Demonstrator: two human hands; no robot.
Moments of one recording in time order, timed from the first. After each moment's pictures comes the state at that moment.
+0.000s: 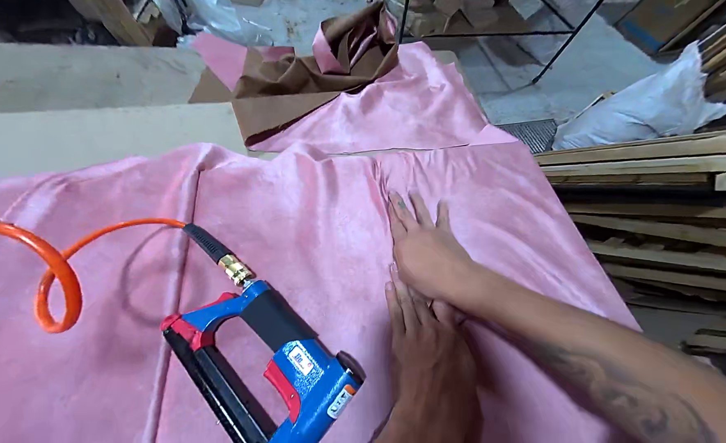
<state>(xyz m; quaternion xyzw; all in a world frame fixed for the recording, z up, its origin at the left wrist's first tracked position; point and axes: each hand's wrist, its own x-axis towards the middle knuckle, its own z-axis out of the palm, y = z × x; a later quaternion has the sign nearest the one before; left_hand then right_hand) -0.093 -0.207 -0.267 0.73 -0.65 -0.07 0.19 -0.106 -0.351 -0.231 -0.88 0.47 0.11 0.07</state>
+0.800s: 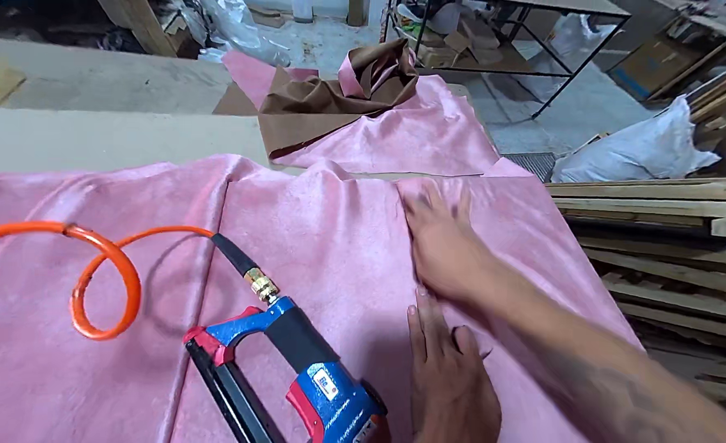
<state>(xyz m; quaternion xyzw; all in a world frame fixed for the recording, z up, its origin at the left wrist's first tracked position) -0.086 -0.211 -0.272 0.71 -0.65 -0.08 0.24 -0.086 -0.397 -0.223 -0.90 0.43 0.04 0.01</state>
